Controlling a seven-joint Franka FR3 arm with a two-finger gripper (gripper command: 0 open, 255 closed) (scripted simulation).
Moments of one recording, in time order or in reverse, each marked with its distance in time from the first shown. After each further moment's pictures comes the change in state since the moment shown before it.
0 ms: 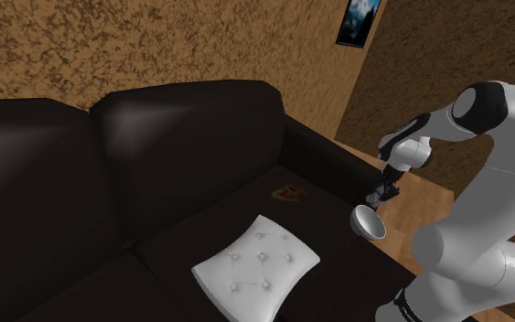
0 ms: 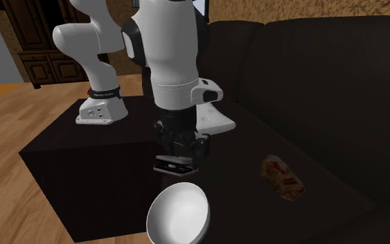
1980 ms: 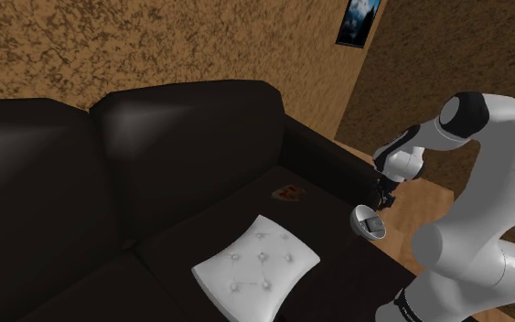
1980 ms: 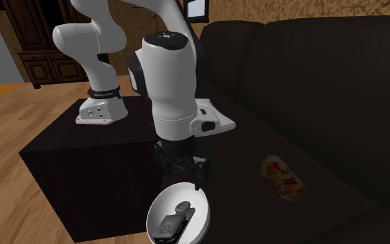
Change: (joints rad) arm -0.024 0.139 0.015 0.030 0.034 0.106 -0.046
